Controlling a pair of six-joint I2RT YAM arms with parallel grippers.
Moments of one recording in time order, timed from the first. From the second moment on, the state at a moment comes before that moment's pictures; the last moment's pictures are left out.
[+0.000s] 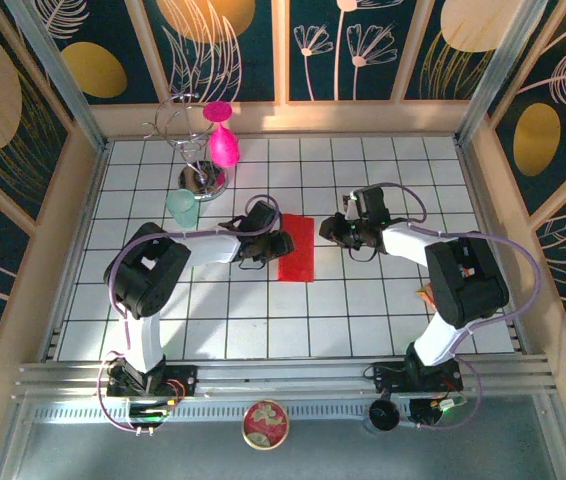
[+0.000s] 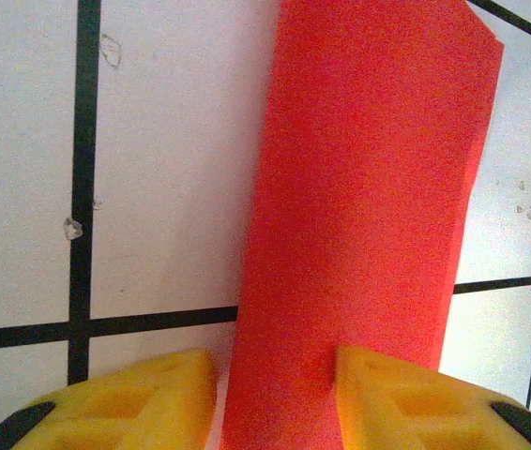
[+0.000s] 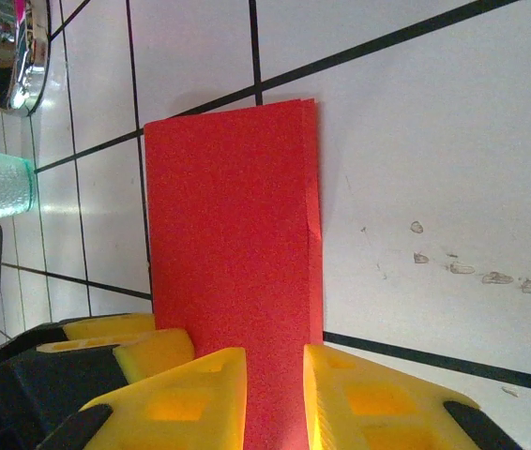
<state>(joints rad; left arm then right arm) -0.68 1.93 1.08 -0.12 0.14 -0.93 0.35 1.68 0.86 -0.04 -0.47 0.68</state>
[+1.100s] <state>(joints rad) -0.71 1.97 1.14 -0.20 0.10 -0.89 0.40 1.73 0.84 0.05 -0.58 0.68</state>
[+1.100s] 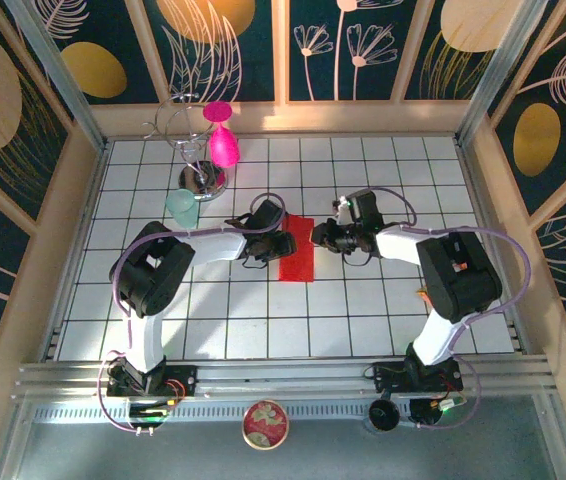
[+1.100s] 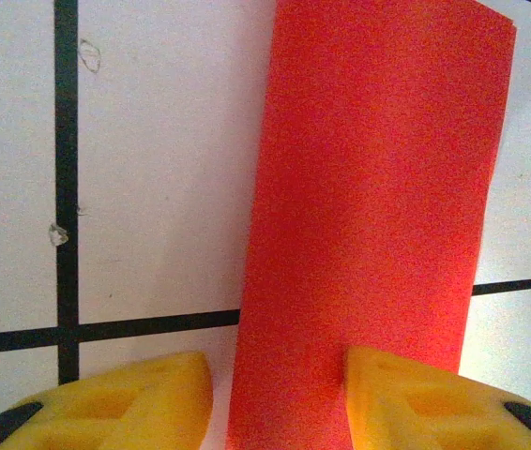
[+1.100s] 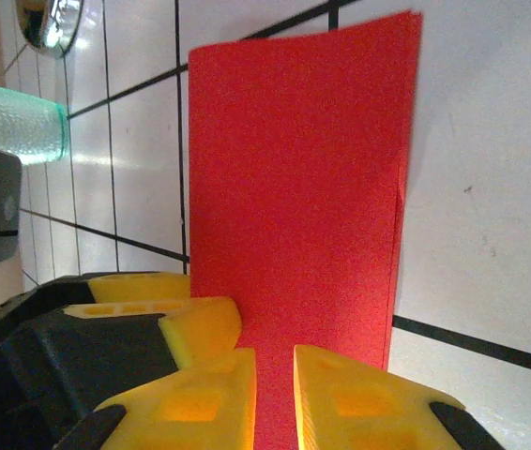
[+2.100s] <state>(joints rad) -0.71 1.94 1.12 -0.19 0.08 -0.89 0.42 1.87 0.88 0.04 -0.59 0.67</state>
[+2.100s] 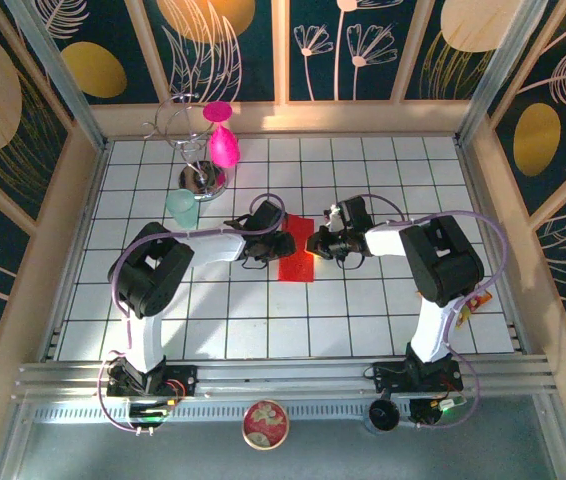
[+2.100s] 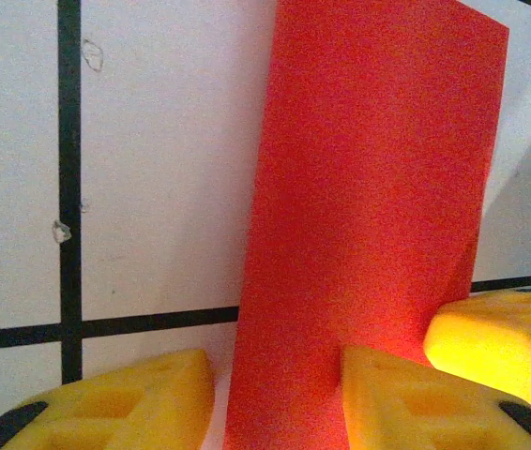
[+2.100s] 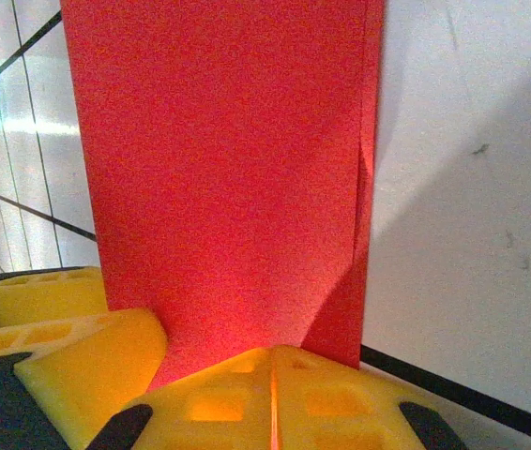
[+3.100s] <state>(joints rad) -0.70 1.95 1.17 -0.11 0.33 -0.86 0.41 1.91 0.94 -0.06 -0.63 0.63</state>
